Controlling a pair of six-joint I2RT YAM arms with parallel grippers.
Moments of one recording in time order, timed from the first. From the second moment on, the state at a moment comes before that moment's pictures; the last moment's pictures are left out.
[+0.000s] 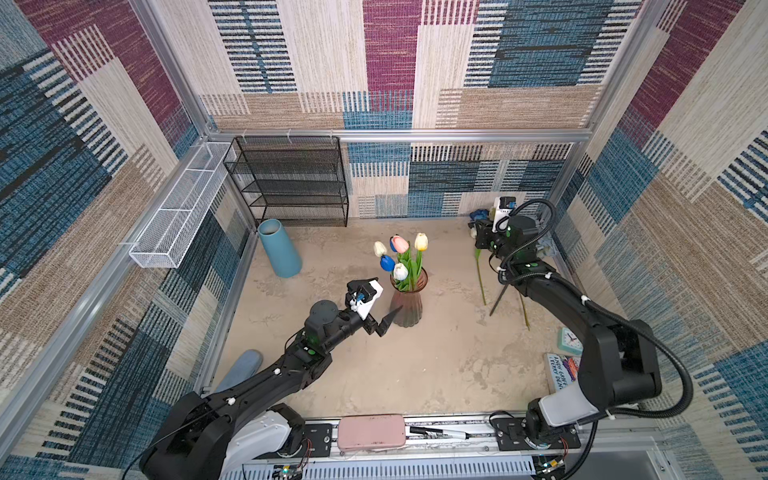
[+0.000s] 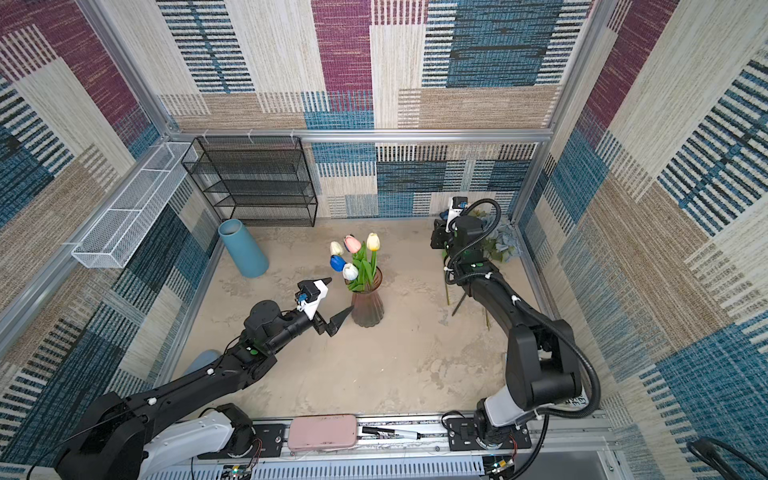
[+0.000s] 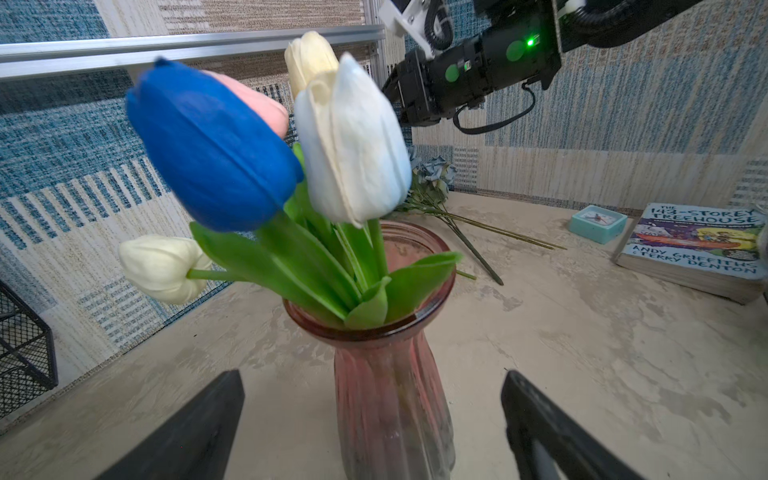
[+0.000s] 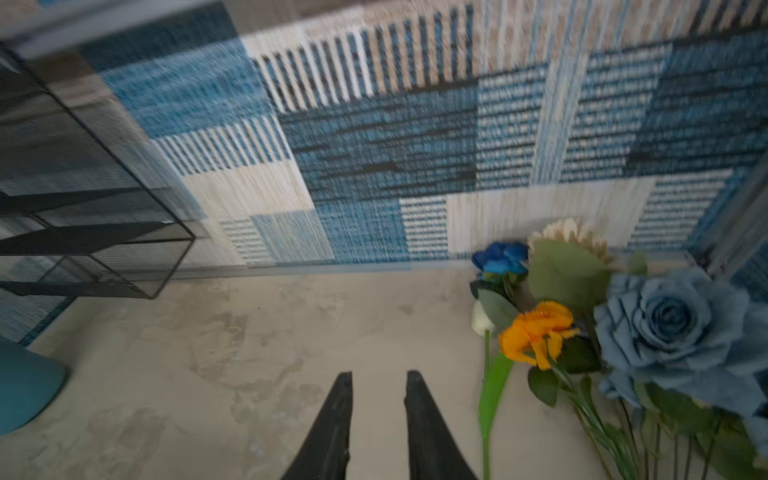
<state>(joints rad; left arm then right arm) -0.60 1.11 0.43 0.63 0.26 0.18 0.14 1.57 1.11 0.16 -0.02 0.22</state>
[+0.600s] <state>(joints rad) -0.60 1.11 0.43 0.64 0.28 0.18 0.04 2.00 1.34 -0.26 0.02 0.26</state>
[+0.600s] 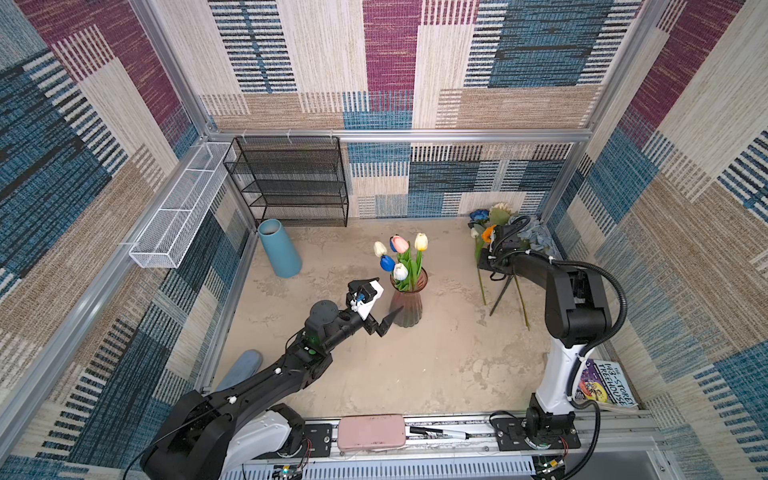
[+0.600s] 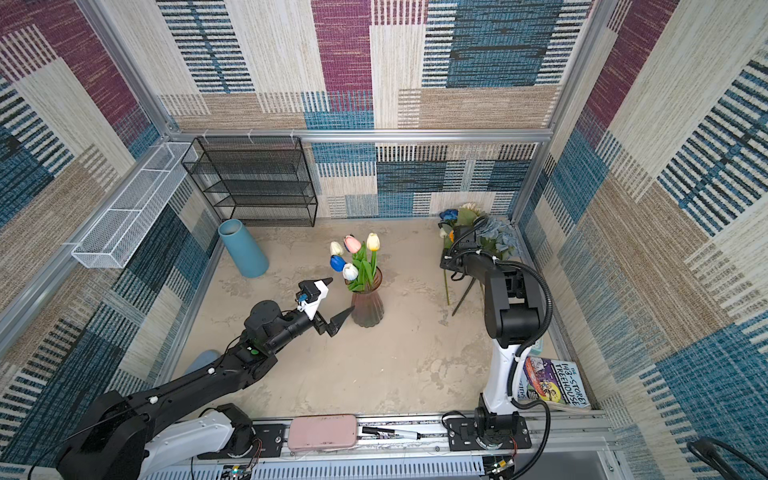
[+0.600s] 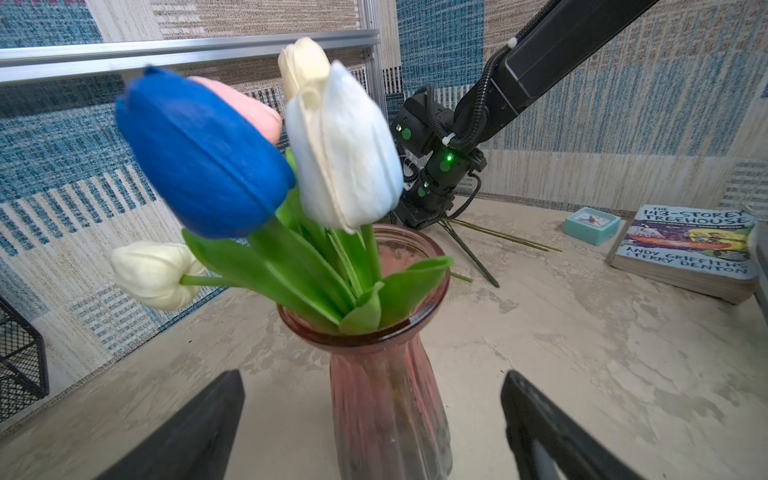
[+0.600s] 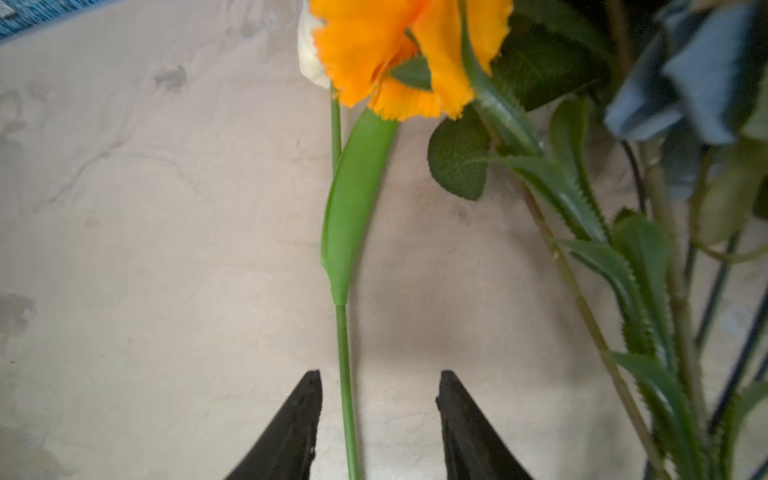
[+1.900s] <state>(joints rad) -0.60 1.13 0.42 0.67 0.23 0.18 0.07 1.88 1.23 -0.09 -0.20 0.30</state>
